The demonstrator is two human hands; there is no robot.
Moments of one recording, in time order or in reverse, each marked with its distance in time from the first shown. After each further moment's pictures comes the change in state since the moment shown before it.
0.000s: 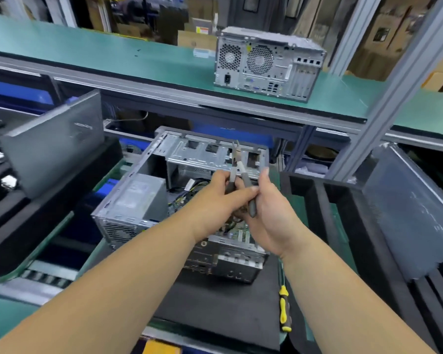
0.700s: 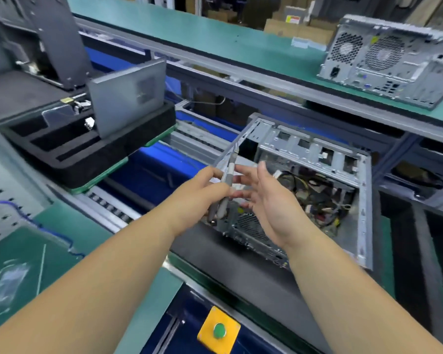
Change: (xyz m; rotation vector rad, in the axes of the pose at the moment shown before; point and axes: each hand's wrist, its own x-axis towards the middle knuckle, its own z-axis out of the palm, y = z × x) left_hand -0.104 -0.086 -0.141 -0.112 0.268 -0.137; right_hand 0.033 0.047 0.144 -0.206 -0.218 0.046
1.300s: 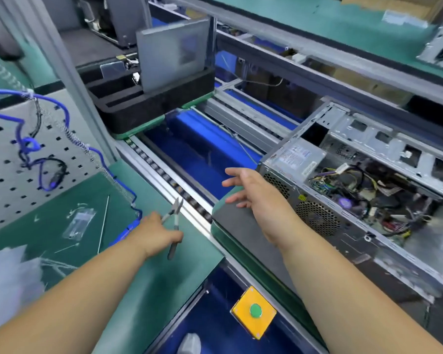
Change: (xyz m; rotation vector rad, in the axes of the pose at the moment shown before) left_hand -0.091 -0.187 -0.095 0.503 0.397 -0.690; right_hand 0.018 0.054 0.091 -0.282 -0.229 0.030
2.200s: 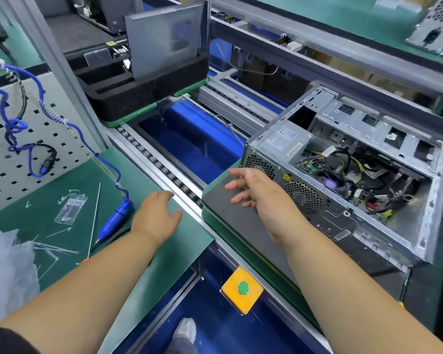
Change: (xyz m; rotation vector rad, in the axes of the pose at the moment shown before) left_hand -0.007 0.016 0.040 0.089 0.330 0.300; right_hand -0.042 0.023 -0.028 0.015 0.026 -0.007
